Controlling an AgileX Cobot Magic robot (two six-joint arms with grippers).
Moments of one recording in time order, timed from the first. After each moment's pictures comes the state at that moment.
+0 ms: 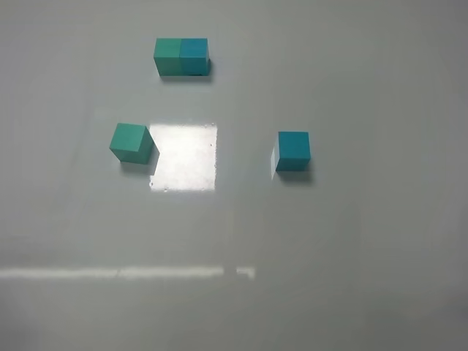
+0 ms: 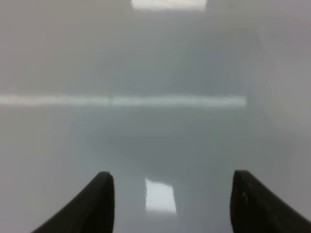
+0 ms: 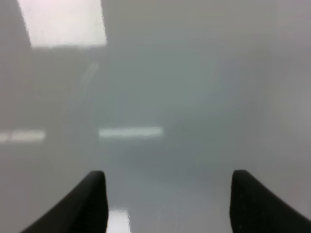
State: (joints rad) left arm 0.11 0.00 -0.50 -0.09 1.05 0.08; right arm 0.00 -0.01 -0.51 -0.03 0.98 0.03
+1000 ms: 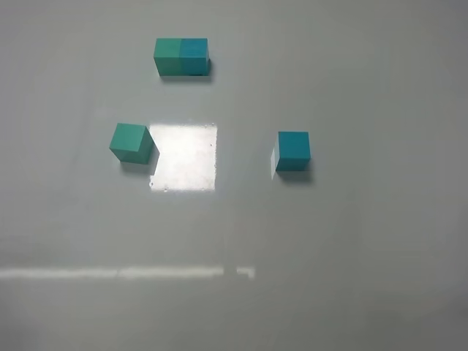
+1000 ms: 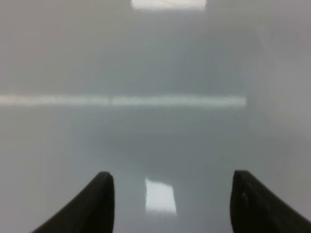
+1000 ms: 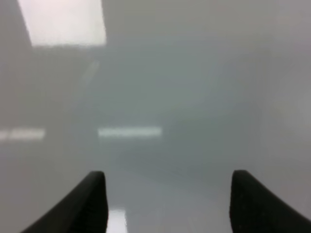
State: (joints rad) left arm 0.11 0.00 -0.50 -0.09 1.05 0.08; right arm 0.00 0.00 -0.51 0.00 0.98 -0.03
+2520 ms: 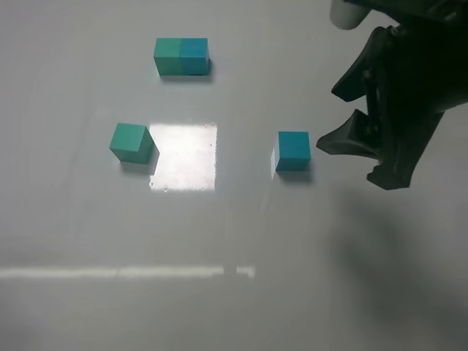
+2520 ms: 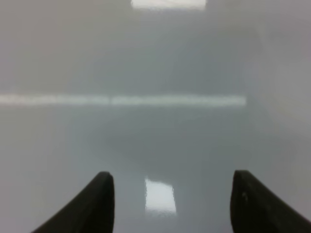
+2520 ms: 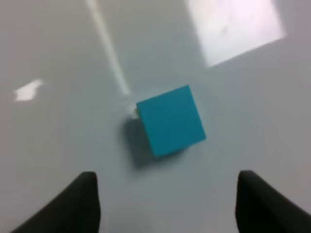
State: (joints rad) left arm 0.11 0.00 -0.50 -0.09 1.05 0.08; right arm 0.82 1.20 -1.35 -0.37 0.88 -0.52
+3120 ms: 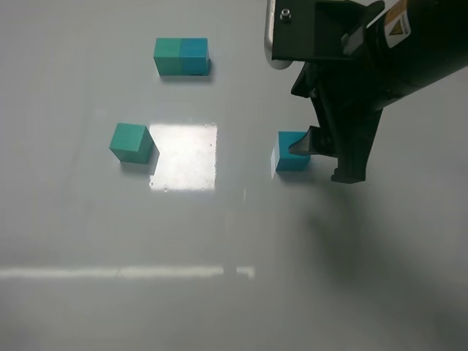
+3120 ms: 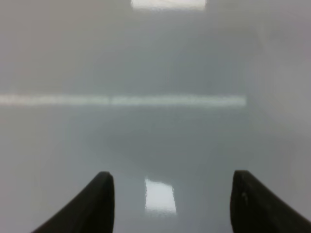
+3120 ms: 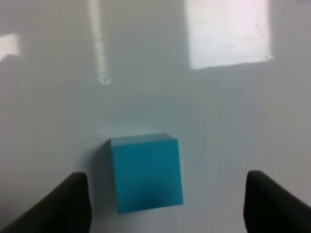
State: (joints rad) left arm 0.11 0.00 -0.50 -0.09 1.05 0.08; right arm 0.82 1.34 -1.40 -0.42 0.86 -0.73
